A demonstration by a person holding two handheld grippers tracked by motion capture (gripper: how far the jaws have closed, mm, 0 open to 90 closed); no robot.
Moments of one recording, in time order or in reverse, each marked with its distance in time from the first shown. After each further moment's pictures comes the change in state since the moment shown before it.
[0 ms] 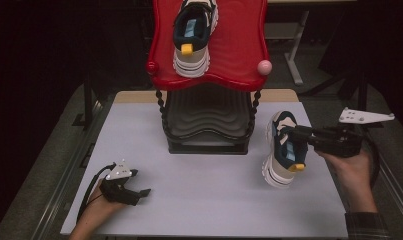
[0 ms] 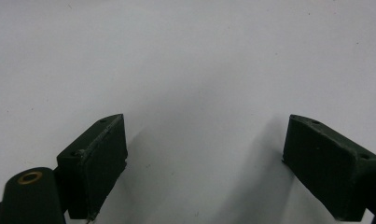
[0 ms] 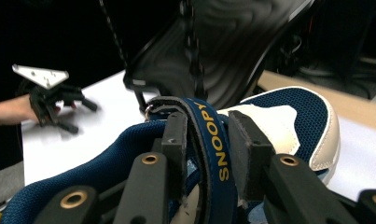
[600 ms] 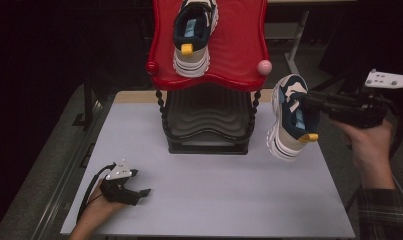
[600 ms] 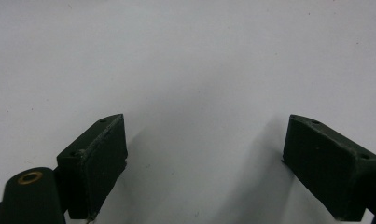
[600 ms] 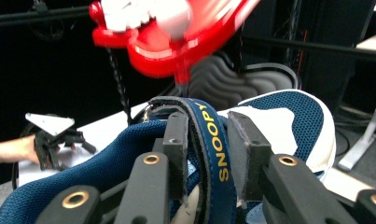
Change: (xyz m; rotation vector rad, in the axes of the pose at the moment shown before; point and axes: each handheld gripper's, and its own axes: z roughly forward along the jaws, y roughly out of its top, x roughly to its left) left arm 0.000 0.000 0.000 0.000 0.001 0.002; right arm 0.011 0.083 -0.026 -0.114 -0.013 -0.096
